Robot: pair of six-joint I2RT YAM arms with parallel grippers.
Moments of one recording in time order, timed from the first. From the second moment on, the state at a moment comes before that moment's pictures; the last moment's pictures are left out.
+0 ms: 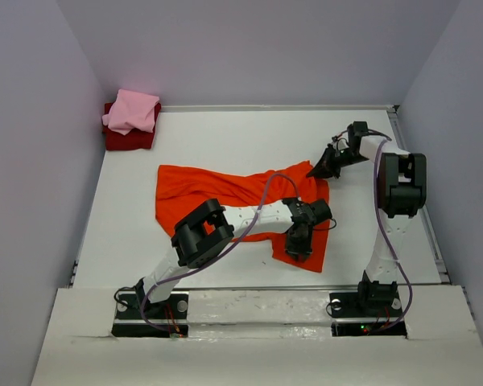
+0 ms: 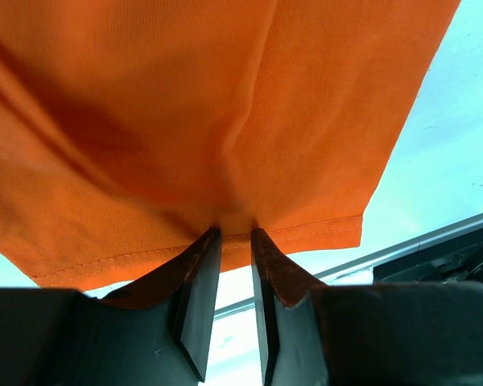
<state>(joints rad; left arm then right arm) -1.19 2.18 1.67 -0.80 0.09 -0.94 -0.04 2.18 1.57 -0.74 -0.82 0.44</state>
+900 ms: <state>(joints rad) -1.19 2.18 1.67 -0.82 0.09 -0.94 -0.04 2.35 1.84 -0.76 -0.82 0.49</state>
